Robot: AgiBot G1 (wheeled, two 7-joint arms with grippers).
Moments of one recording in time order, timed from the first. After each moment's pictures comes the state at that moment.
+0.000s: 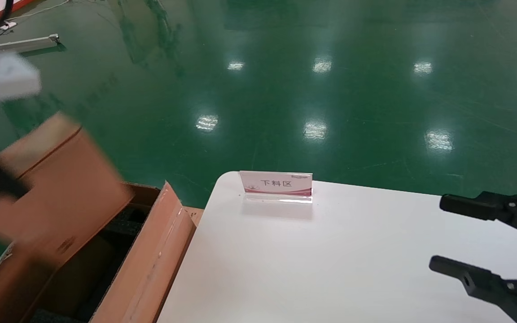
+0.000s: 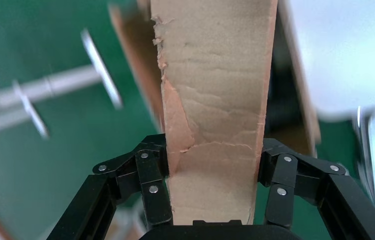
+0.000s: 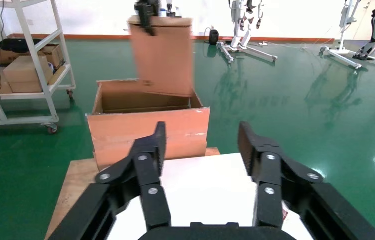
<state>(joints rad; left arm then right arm) -3.04 0.80 2.43 -1.32 1.29 1.74 -1.48 1.07 -0.61 -0.28 1.28 -0.73 -1.49 0.19</state>
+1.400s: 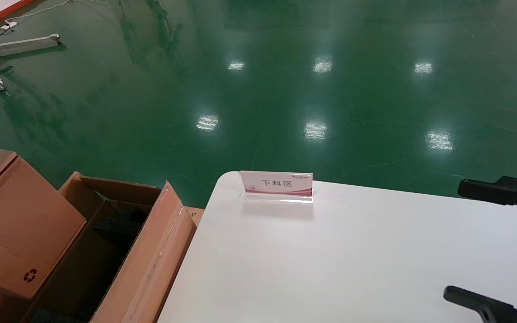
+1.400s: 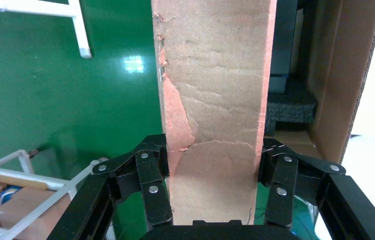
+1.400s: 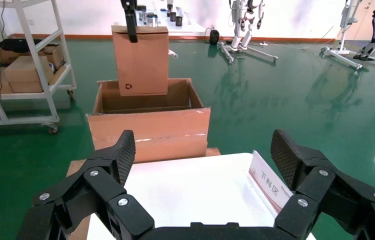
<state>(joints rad) -3.13 0.65 2.80 -1.12 1.22 1.53 -1.39 1.07 -0.61 -0.28 1.28 -0.73 -1.49 0.19</state>
